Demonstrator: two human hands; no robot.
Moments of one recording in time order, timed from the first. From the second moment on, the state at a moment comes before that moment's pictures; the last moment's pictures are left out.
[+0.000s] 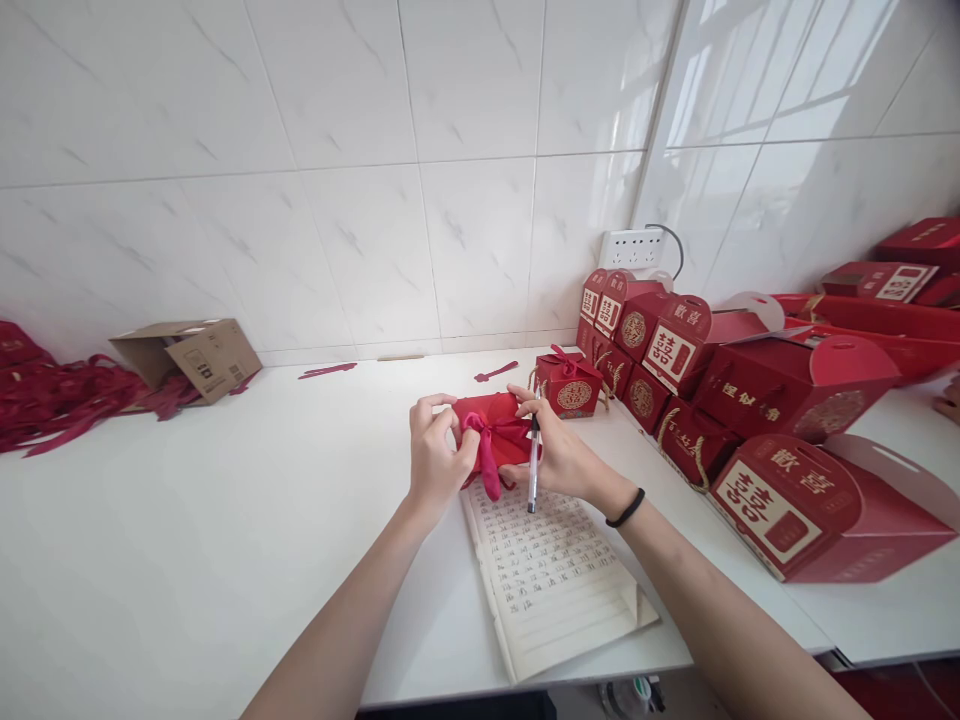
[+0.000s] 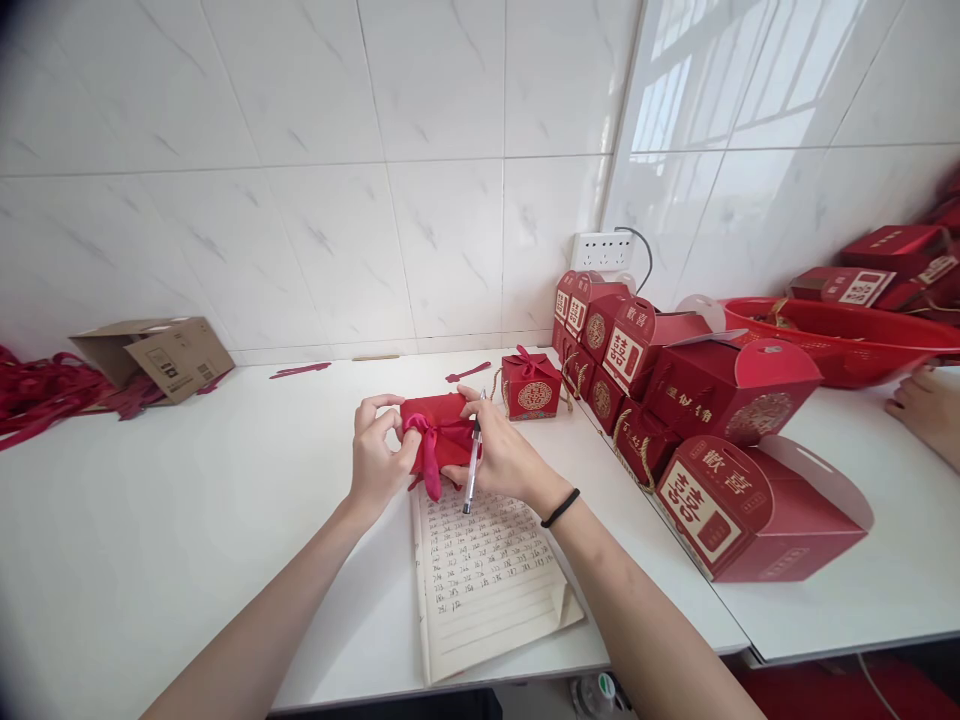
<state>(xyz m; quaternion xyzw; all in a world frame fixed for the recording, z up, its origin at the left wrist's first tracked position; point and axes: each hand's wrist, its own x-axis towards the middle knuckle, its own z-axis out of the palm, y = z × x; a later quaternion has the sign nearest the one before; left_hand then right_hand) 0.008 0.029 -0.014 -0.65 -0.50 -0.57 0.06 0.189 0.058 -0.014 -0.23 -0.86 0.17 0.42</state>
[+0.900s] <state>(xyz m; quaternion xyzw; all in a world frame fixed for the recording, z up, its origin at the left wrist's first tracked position) 0.008 0.031 -0.015 -0.66 -0.47 -0.58 0.01 0.190 0.060 -0.015 -0.24 -0.86 0.17 0.42</state>
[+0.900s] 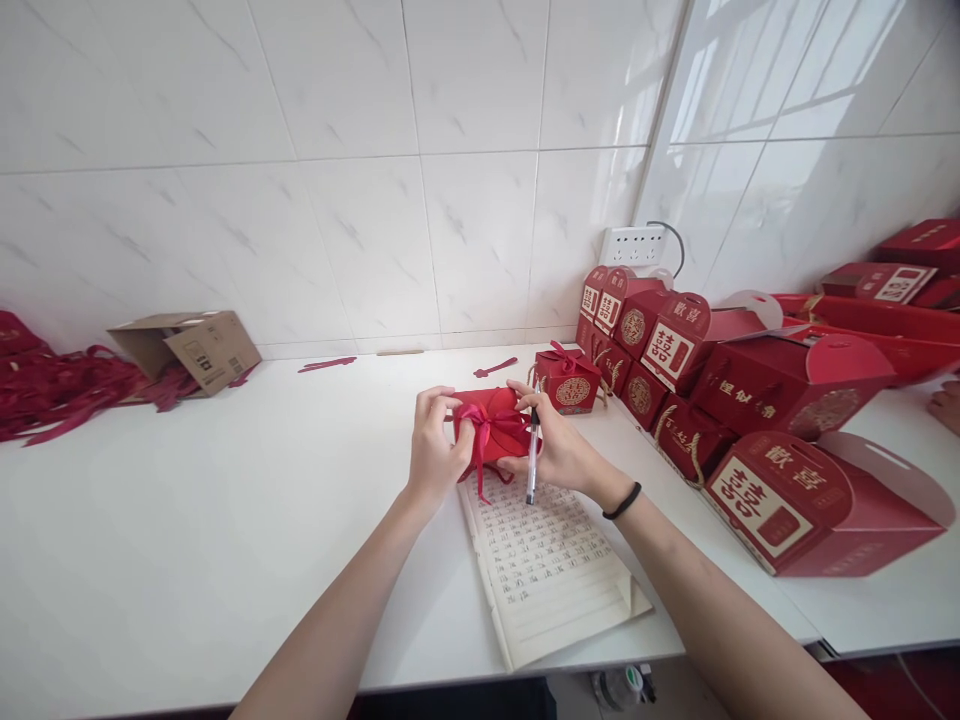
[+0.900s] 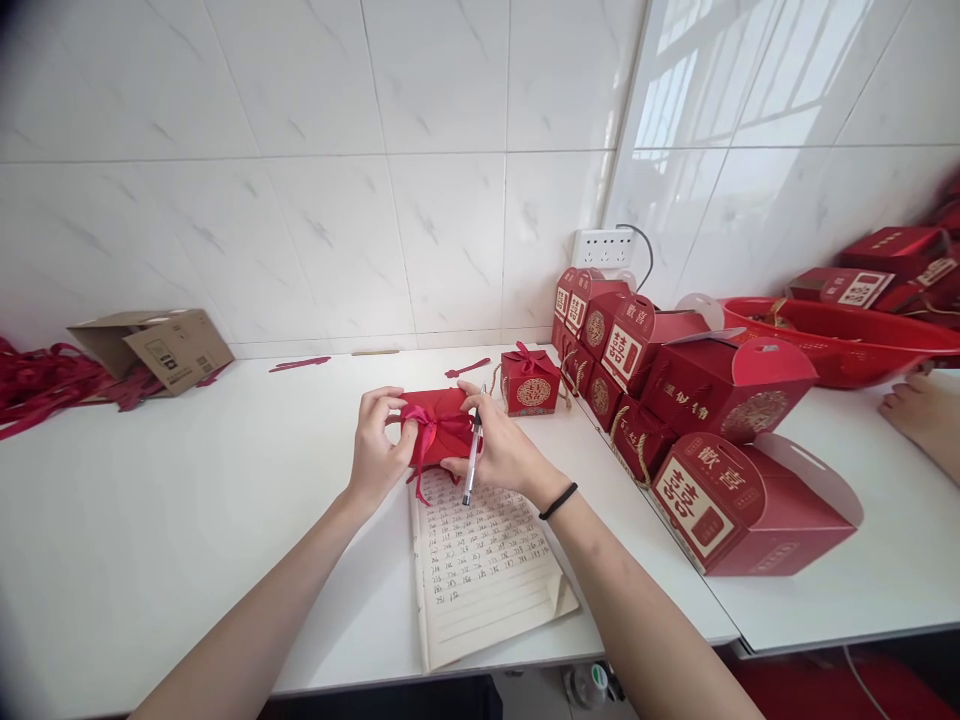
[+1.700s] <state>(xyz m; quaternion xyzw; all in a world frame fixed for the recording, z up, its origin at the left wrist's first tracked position) 0.010 0.029 -0.017 -0.63 -0.48 -0.61 -0.02 0.189 0.060 -0.015 -0.24 -0.86 0.17 0.42</state>
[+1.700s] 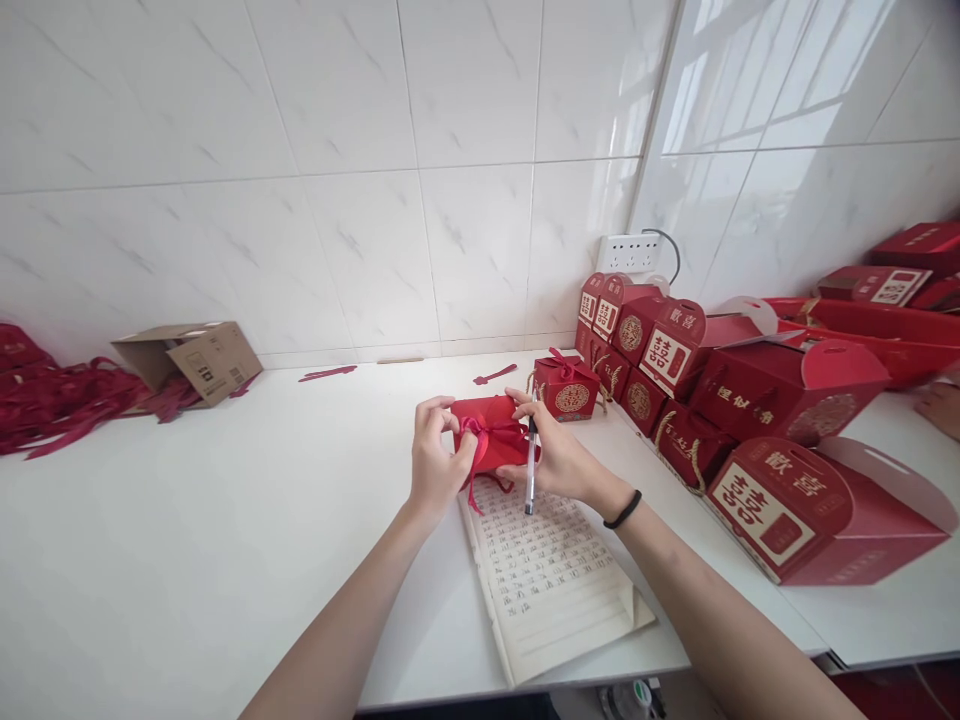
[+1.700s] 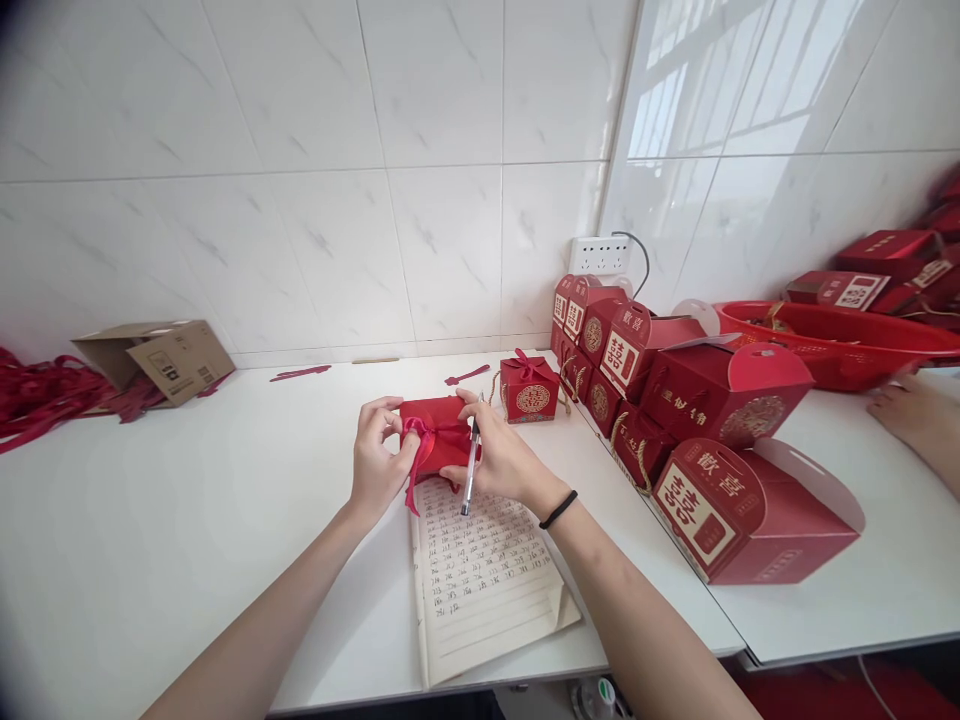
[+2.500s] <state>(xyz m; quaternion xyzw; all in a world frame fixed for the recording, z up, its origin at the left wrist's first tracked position) 0.007 0.028 -0.014 -0.65 -0.46 -0.60 0.02 0.192 0.060 -0.015 -0.25 -0.86 0.17 0.42</state>
